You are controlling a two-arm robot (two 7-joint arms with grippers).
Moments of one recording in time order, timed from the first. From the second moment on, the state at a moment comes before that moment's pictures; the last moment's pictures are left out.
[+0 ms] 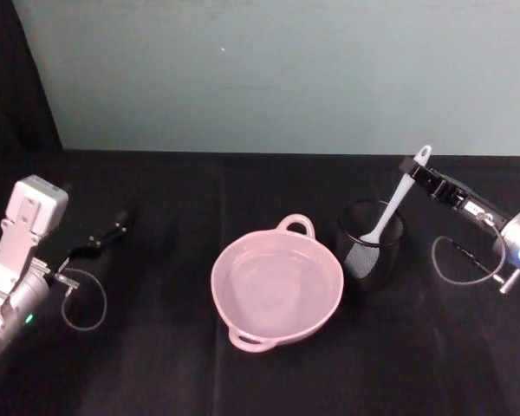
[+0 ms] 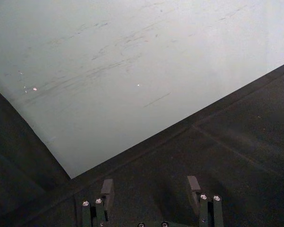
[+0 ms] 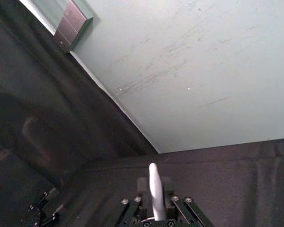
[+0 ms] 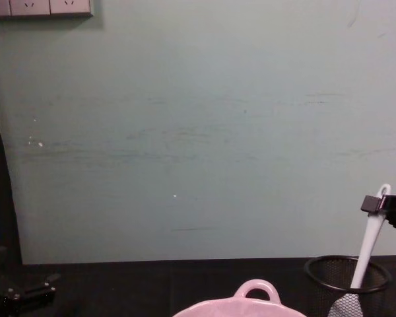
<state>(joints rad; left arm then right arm) -0.20 0.60 0.45 -1.41 -0.25 -0.12 0.03 0.41 0.51 -0.34 -1.19 1.08 0.19 0.56</state>
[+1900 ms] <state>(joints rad) -0.20 0.60 0.45 -1.41 -0.25 -0.12 0.03 0.36 0.67 -0.34 -1.63 0.69 -0.01 0.43</state>
